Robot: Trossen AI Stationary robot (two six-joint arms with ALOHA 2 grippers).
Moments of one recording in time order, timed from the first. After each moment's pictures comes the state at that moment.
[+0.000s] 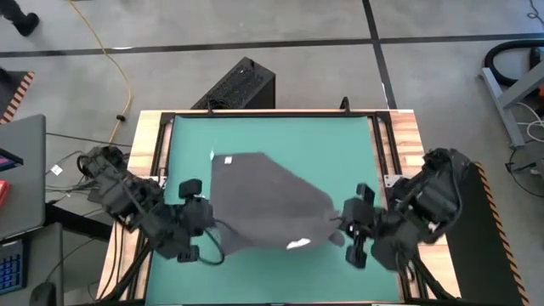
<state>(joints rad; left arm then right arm) -0.69 1.59 2.03 -1.47 -0.52 -0.59 0.78 1.64 2.11 -1.43 0.72 0.91</state>
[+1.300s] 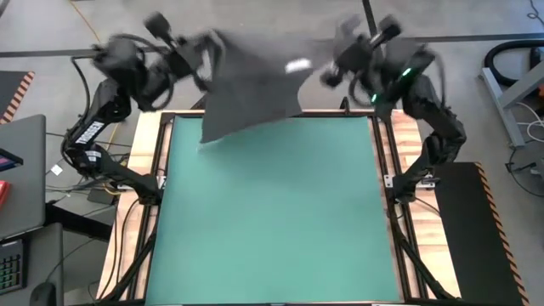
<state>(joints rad) 0.30 1.38 2.04 -0.57 -0.60 0.96 -0.04 1.60 2.35 -0.67 1.16 -0.81</state>
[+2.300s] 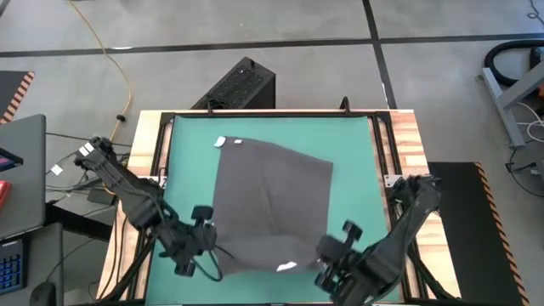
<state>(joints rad) -0.72 1.38 1.28 -0.88 -0.20 -0.52 0.83 1.97 2.06 -1.57 0.60 1.34</state>
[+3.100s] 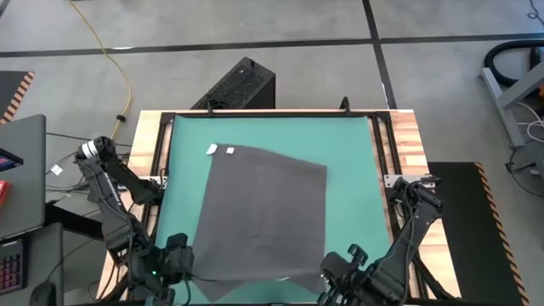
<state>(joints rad) -1.03 1.38 1.21 -0.74 -0.23 -1.09 0.90 2.01 2.08 -1.41 0.44 1.52</state>
